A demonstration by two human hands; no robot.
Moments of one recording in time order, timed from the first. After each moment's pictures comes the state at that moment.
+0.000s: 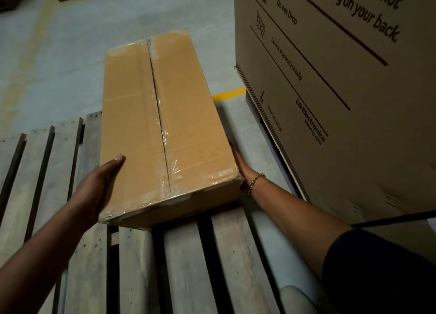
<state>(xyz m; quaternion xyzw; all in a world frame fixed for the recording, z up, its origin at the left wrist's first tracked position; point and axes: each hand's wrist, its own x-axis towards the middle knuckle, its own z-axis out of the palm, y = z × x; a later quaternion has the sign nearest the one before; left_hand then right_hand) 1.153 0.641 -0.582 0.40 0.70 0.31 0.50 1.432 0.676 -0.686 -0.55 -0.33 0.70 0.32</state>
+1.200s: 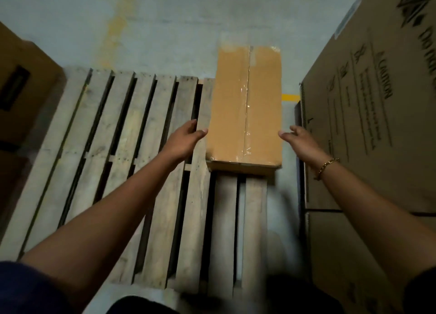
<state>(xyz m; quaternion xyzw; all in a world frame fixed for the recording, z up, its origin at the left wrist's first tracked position) 1.109 0.567 -0.383 0.41 0.74 0.25 0.48 1.416 0.634 -0.416 -0.70 -0.51 0.50 0.13</state>
